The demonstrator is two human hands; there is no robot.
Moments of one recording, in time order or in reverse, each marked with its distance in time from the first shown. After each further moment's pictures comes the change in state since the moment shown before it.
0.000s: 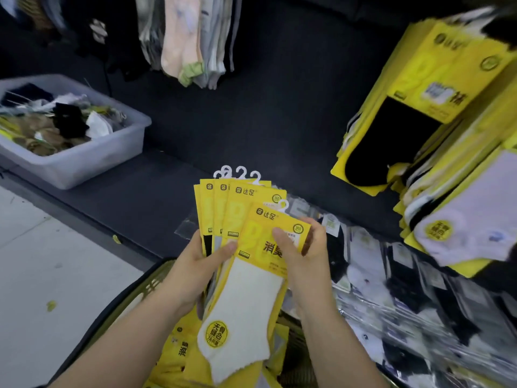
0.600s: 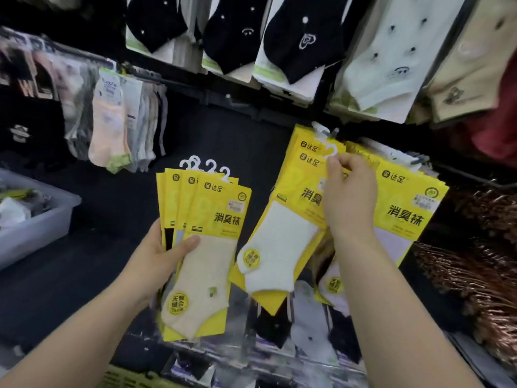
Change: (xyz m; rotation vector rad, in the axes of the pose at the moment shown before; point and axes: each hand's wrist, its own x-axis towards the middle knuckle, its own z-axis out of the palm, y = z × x) left_hand 0.050 0.119 0.054 0.139 0.010 0.335; right_hand 0.074 -0.217 -0.087 -0.433 0.530 -0.691
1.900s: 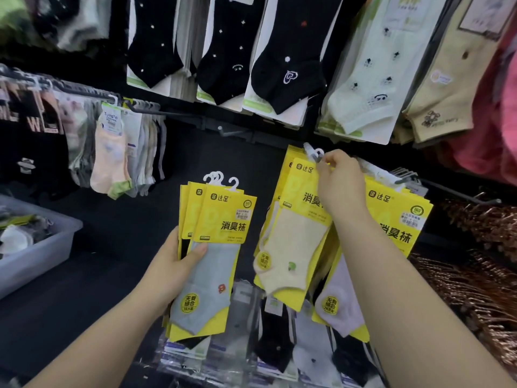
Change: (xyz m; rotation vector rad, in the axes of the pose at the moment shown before) left_hand 0.014 0.021 0.020 -0.014 -0.053 0.065; right_hand 0.053 -0.004 0.002 -0.315 -0.143 0.035
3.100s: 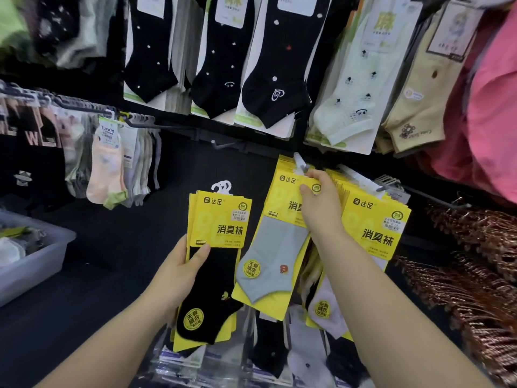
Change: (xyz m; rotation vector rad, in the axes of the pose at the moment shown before) left_hand -0.009 0.017 0.015 0.044 -0.042 -0.074; right_hand -0.014 0.013 0.017 0.359 -0.029 0.108
